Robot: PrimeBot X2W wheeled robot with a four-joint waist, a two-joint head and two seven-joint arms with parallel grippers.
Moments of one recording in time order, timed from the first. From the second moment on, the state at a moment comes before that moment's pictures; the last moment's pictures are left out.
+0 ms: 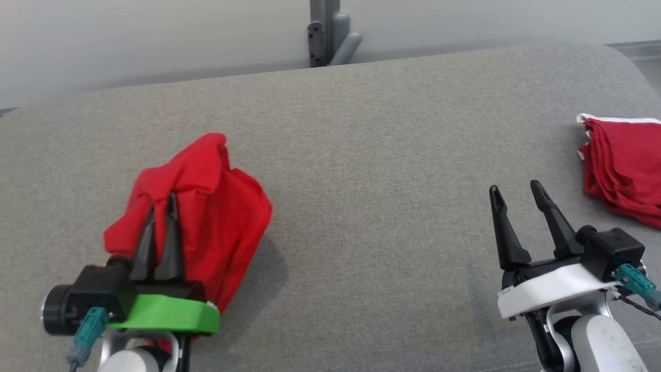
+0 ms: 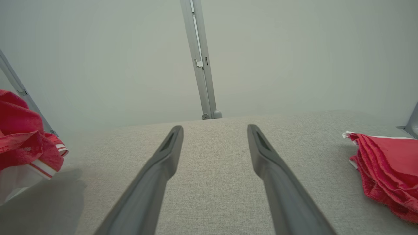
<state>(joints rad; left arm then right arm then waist) -0.08 0.37 -0.36 -0.20 -0.45 0.30 -0.14 -0.06 -0.09 0.06 -0.05 0.24 0.13 -0.11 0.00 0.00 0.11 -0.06</state>
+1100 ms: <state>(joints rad) -0.44 0.15 -0.59 0.30 -0.46 0.06 -0.21 -0.14 -0.06 0.07 0.06 0.28 0.13 -0.20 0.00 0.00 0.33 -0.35</state>
